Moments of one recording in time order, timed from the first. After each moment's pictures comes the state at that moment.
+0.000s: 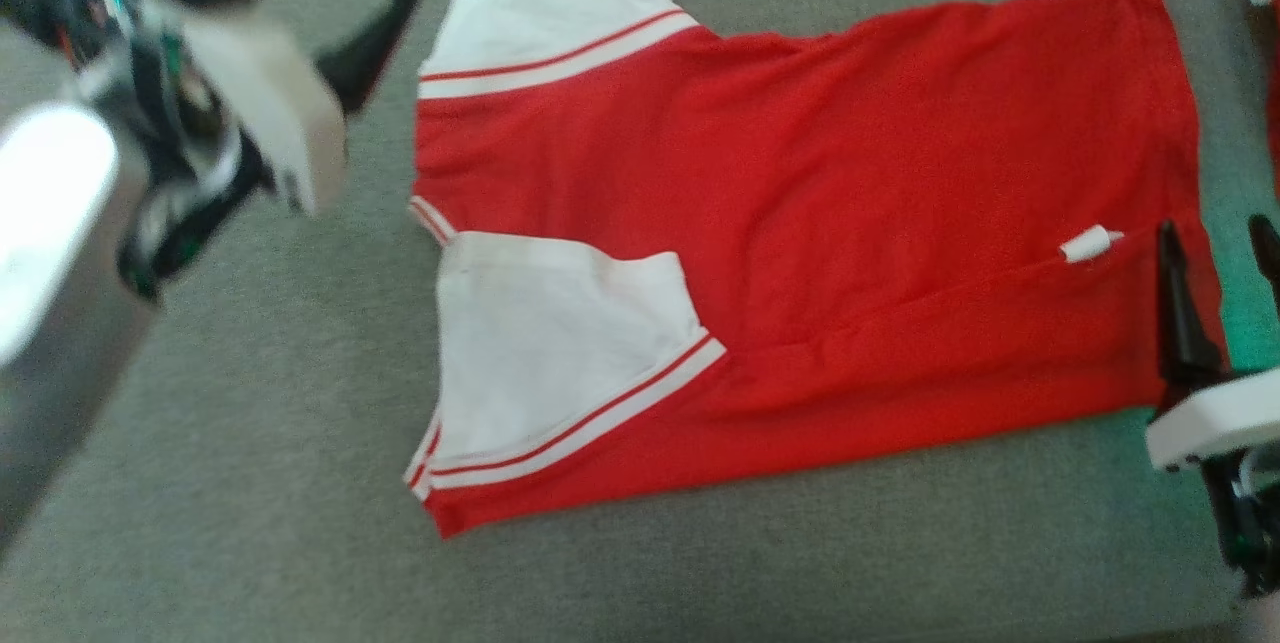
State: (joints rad) left arm -0.91 0.59 -0.68 0.11 -0.66 -0.12 0.46; right arm -0.07 -0.21 -0.16 0.01 0.17 0.13 0.08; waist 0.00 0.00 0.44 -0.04
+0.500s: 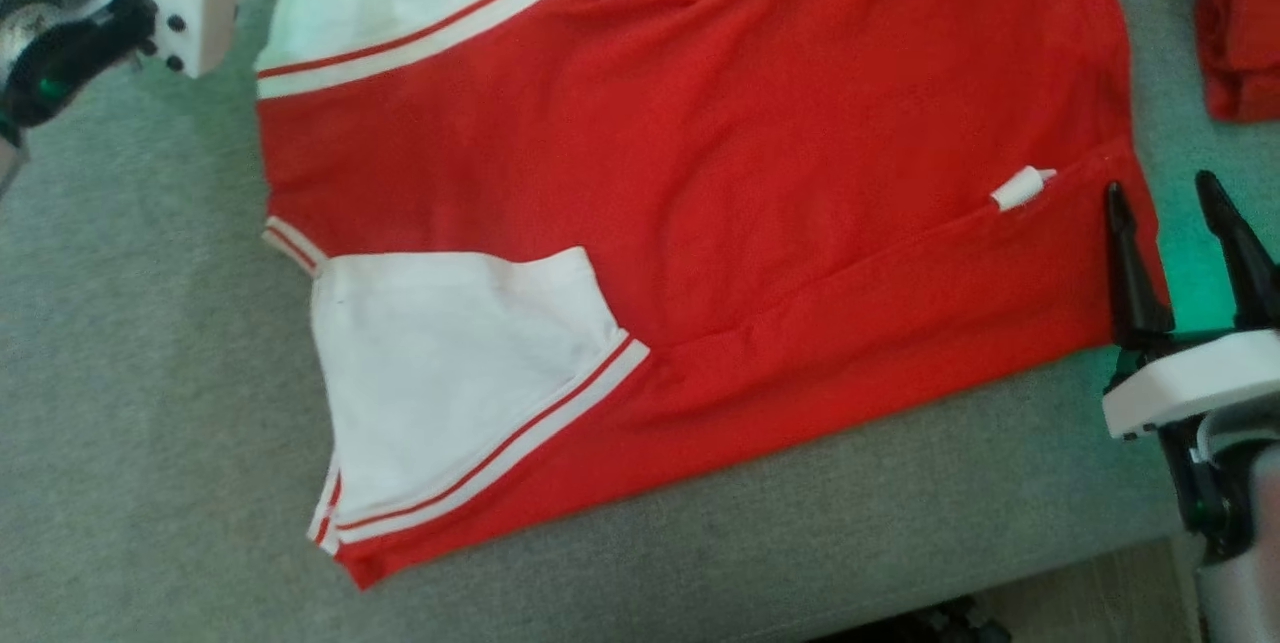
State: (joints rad) left arm -1.28 0.69 -0.97 0.32 -0.90 -0.13 0.66; right arm -0.14 -0.20 -0.08 0.03 0.17 0.13 0.07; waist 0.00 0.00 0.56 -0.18
